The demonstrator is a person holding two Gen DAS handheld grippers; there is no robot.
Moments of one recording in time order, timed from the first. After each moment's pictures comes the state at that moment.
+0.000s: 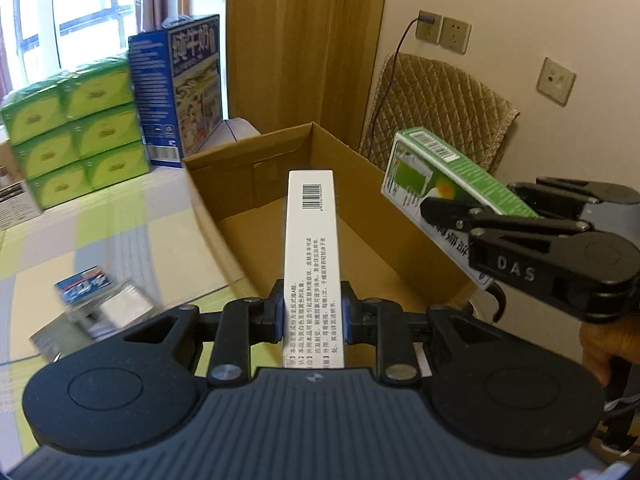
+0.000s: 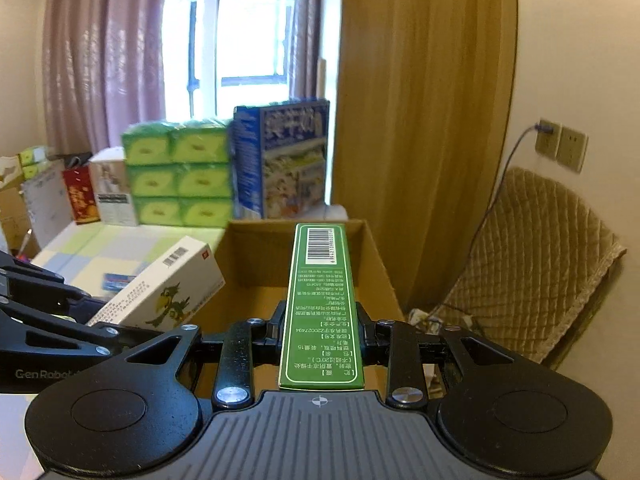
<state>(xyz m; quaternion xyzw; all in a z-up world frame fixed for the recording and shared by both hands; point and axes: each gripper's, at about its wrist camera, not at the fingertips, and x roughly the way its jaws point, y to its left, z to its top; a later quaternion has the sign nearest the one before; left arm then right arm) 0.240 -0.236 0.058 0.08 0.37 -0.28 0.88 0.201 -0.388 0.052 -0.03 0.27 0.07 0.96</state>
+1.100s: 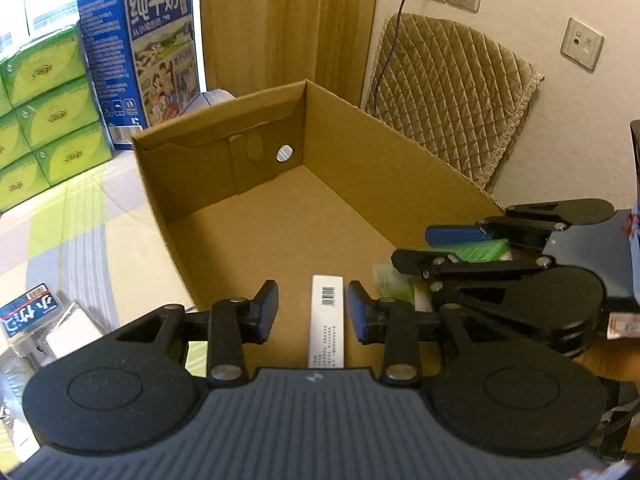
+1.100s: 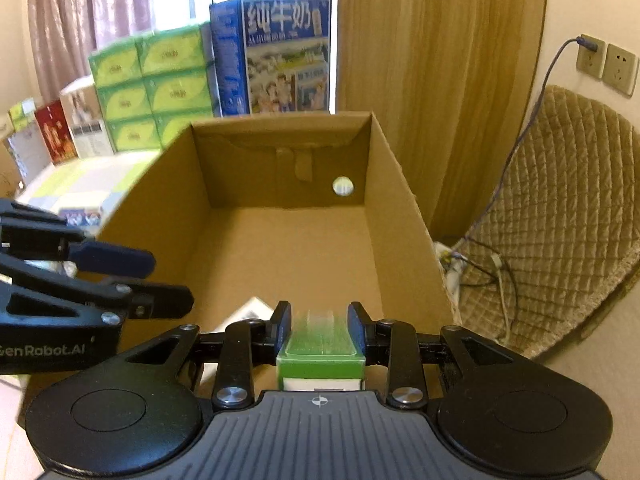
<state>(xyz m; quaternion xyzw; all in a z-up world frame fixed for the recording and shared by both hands) 0.298 -0.277 -0.010 0.10 0.39 -0.29 0.87 0.282 -0.416 -0.027 -0.02 0.36 0.09 0.93</state>
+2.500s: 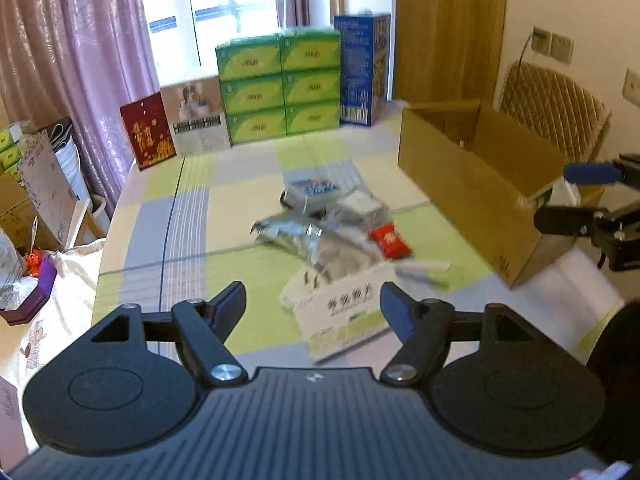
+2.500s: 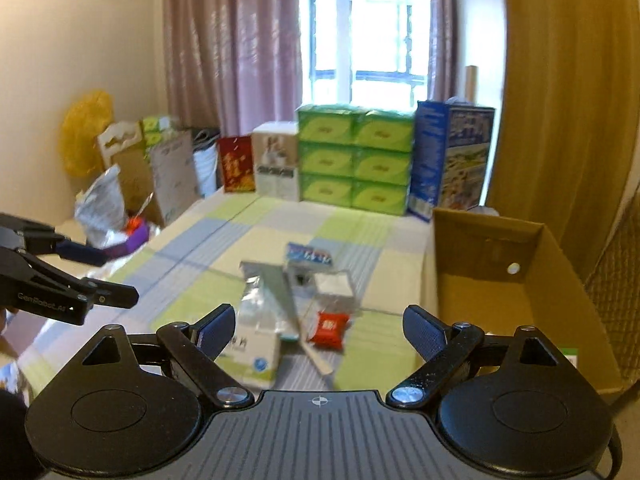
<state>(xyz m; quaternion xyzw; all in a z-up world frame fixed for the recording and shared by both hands) 0.134 0.021 0.043 0.09 0.36 -0.12 0.92 0.119 -0.233 0.042 -0.06 0.27 0.24 0.93</state>
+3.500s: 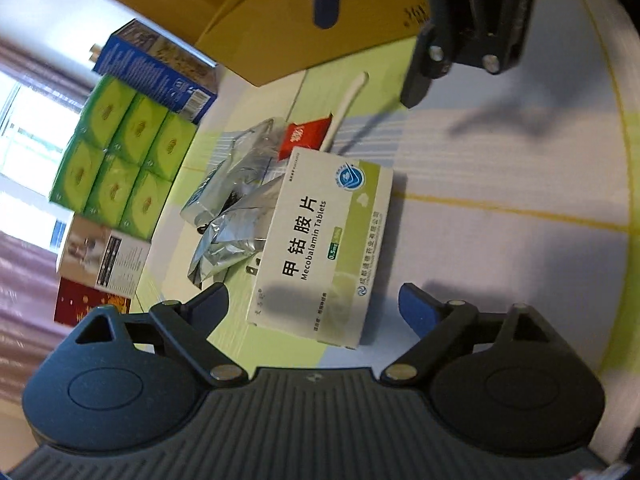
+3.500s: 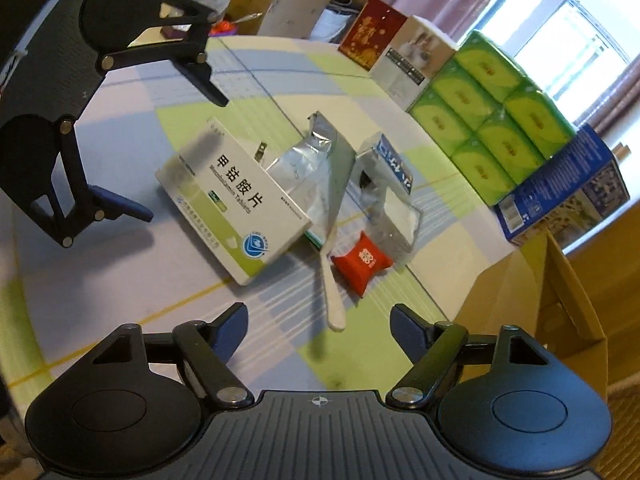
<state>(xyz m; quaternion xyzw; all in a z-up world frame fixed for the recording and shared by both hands) 0.157 -0.046 -0.114 0.53 0.26 -0.26 0.77 0.175 -0.166 -0.090 -0.39 0.31 0.33 0.80</state>
